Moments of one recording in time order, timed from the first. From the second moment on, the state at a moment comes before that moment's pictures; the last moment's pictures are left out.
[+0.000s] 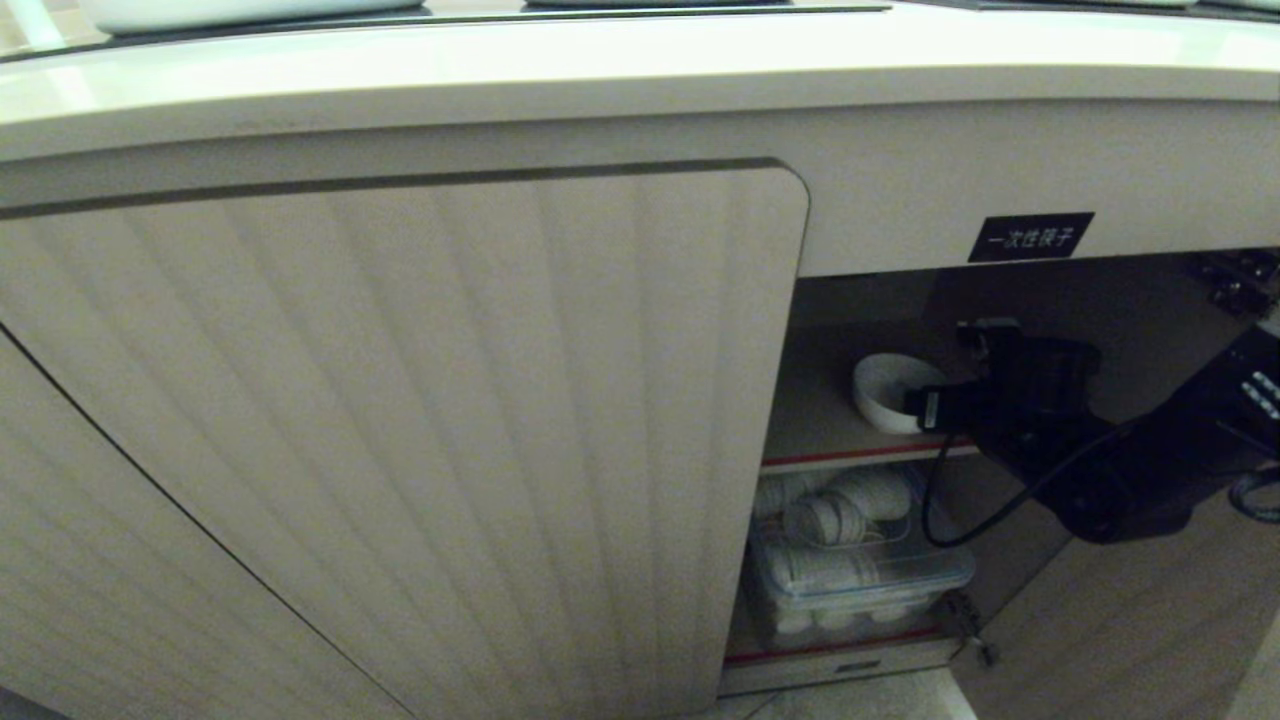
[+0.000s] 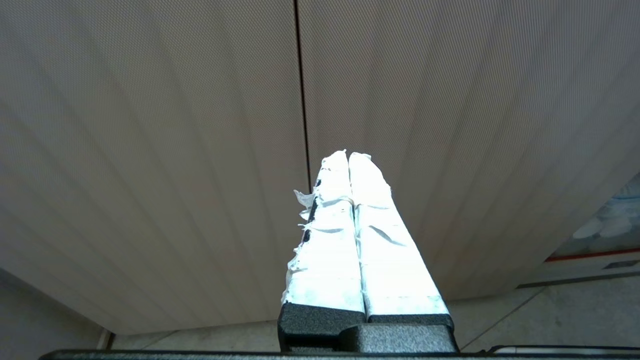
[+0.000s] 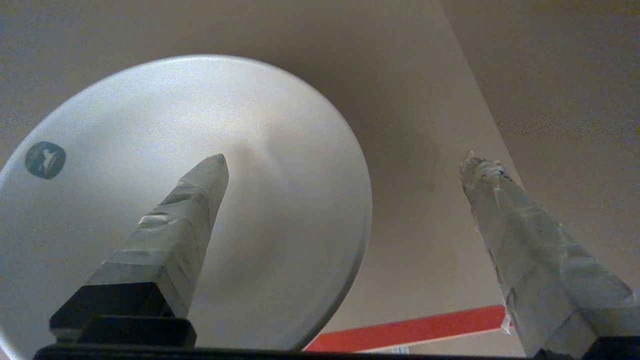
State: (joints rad) left arm 0.00 0.00 0.00 0.00 0.00 0.00; right arm 0.08 2.16 -0.95 -1.01 -0.16 -0.01
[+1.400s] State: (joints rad) left arm 0.00 0.00 0.00 0.00 0.00 0.00; right arm 0.08 2.19 -1.19 -0.70 -0.16 0.09
